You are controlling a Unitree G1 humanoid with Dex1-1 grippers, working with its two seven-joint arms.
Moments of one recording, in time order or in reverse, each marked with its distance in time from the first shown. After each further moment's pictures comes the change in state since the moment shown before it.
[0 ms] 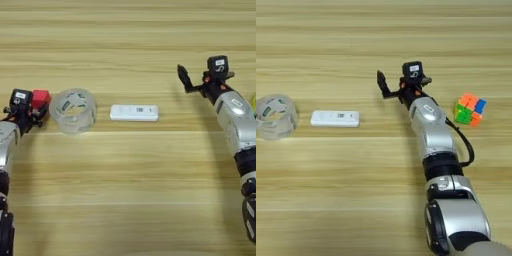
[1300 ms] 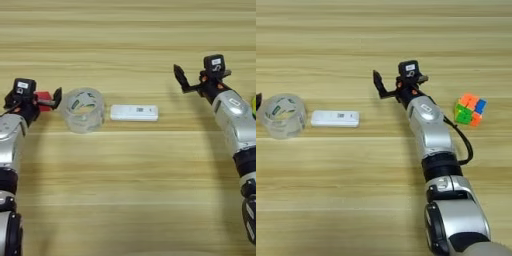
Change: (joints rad) left arm 0.006 -0.071 0.036 -0.108 -0.044 -0.070 0.035; right arm 0.005 0.000 0.032 -0.027 -0.001 0.004 0.020
